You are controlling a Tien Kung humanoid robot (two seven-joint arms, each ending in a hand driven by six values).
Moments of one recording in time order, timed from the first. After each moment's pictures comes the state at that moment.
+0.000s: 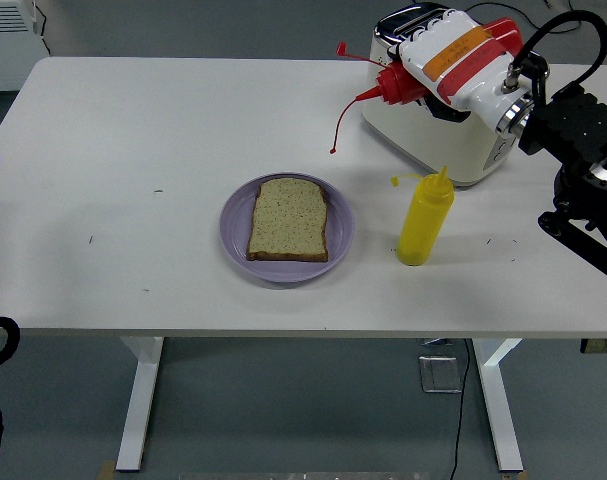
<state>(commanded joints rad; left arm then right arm) -0.10 0.02 -1.87 -1.40 0.43 0.07 -0.03 0.99 -0.50 0.64 1.37 -2.27 -0.17 -0.14</state>
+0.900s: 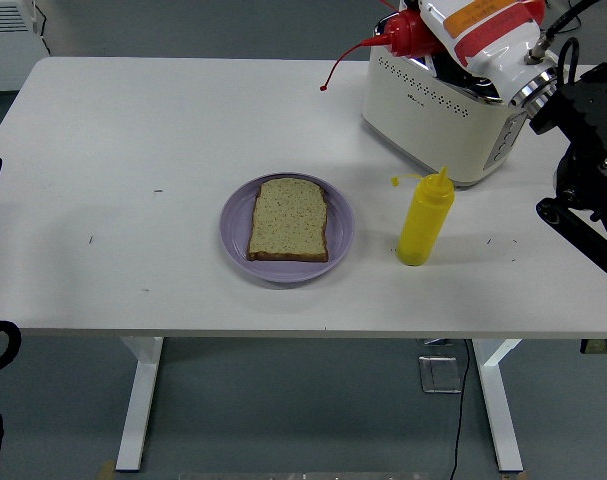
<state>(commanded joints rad) -0.09 0.02 -1.86 -1.40 0.43 0.07 -0.03 0.89 -0.45 0.80 1.43 -2.17 -0.33 -0.16</state>
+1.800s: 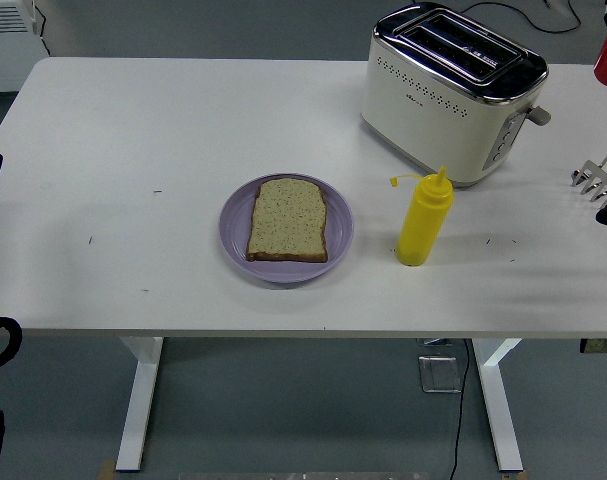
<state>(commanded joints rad) -0.10 0.02 -1.87 -1.40 0.43 0.07 -0.03 0.46 -0.37 1.26 1.46 -1.04 -0.55 0.26</state>
